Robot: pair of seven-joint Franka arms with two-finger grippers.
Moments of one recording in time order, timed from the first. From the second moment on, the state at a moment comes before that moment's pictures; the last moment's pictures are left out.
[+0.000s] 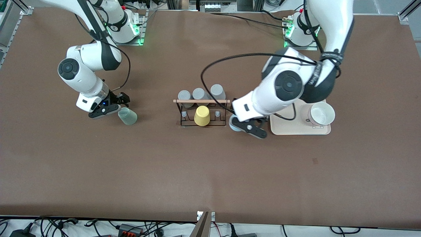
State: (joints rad) left arm -0.43 0.59 -0.15 -1.24 -0.16 1.81 -0.12; right arm 0.09 0.20 0.07 -2.33 0.01 2.57 -0.22
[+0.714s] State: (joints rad) left arm -0.56 0.68 -0.14 -1.19 -0.07 1.81 -0.19; right arm 0.10 0.28 0.07 -2.33 0.01 2.70 -0.23
